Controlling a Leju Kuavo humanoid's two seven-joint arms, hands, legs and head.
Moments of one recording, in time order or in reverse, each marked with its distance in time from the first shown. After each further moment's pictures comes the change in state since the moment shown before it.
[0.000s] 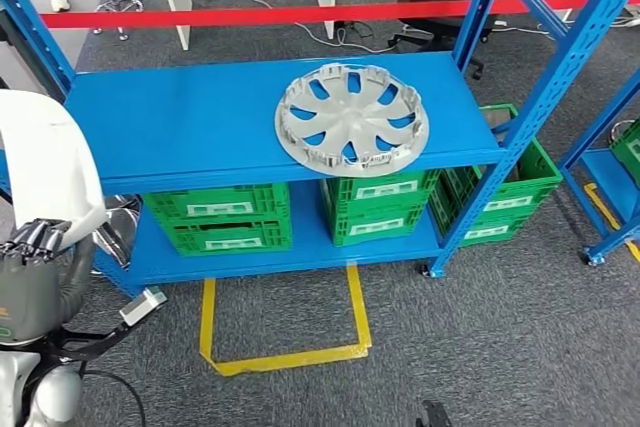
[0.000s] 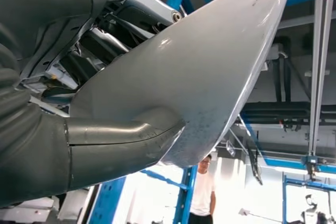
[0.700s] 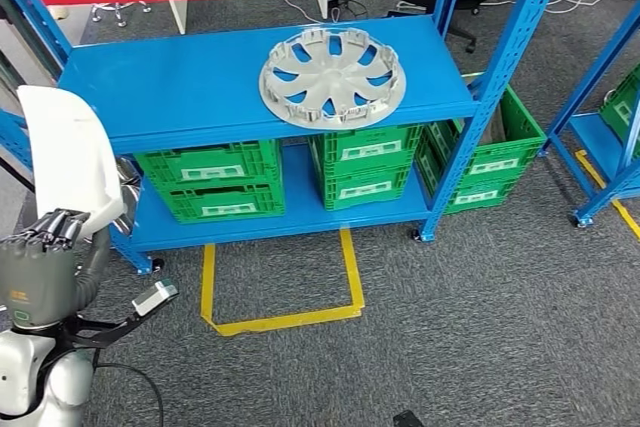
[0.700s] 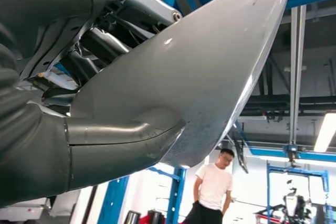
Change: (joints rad) left arm -0.066 0.003 -0.023 0.092 0.010 0.001 -0.002; right arm -0.014 0.022 0.192 -0.001 0.270 -0.120 0.167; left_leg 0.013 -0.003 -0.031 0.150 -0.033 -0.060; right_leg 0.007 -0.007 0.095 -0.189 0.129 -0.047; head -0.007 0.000
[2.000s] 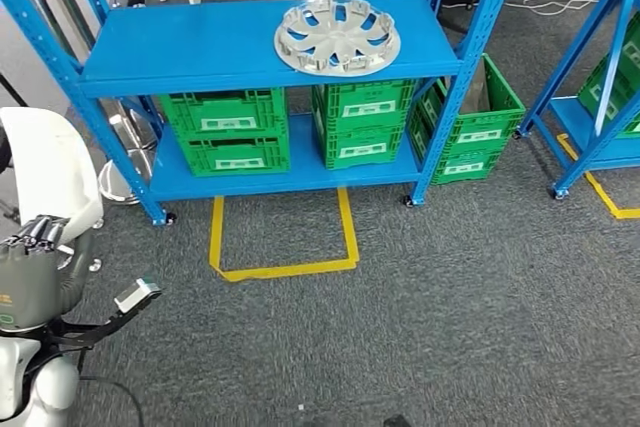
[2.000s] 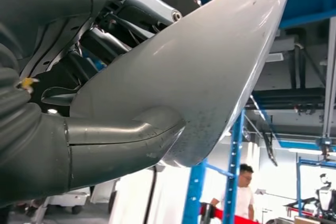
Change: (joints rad) left arm 0.021 0.053 0.036 0.038 0.042 0.001 0.044; right arm 0.001 0.024 0.014 0.000 -0.010 -0.032 0.006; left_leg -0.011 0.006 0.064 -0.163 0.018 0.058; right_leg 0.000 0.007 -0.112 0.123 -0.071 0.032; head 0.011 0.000
